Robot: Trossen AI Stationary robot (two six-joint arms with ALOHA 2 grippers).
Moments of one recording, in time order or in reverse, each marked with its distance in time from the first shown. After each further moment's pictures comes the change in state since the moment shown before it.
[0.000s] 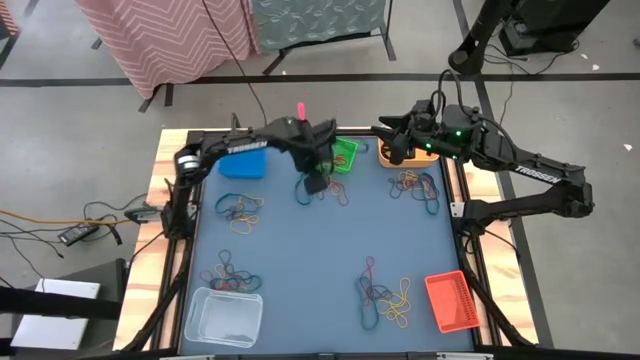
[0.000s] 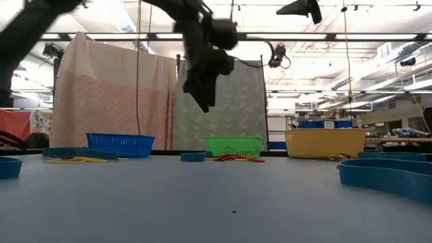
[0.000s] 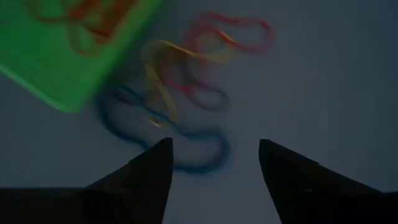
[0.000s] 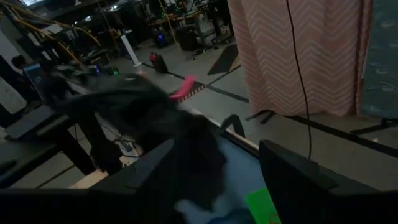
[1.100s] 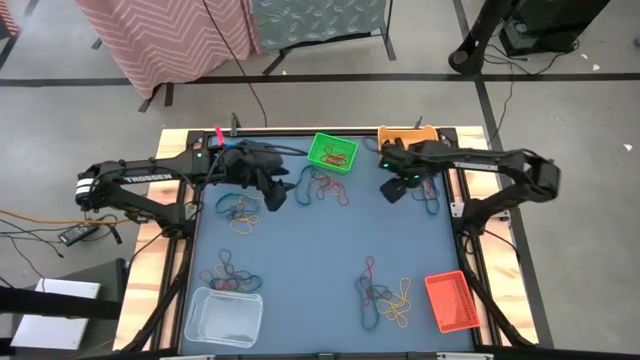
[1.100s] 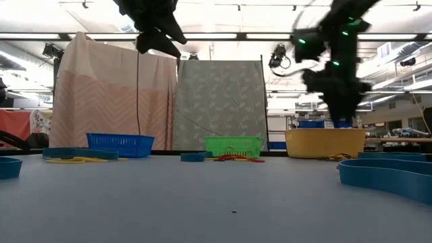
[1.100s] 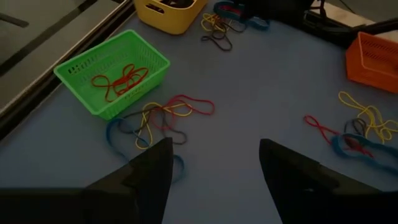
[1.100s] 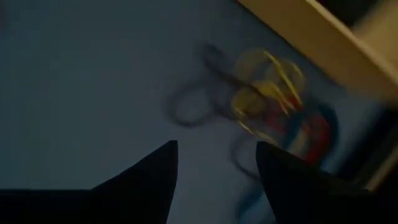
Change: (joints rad) left arm -0.176 -0.779 -0.703 0.564 -0.183 -0.268; right arm -0.097 0.342 -0.214 -0.759 0.006 0.207
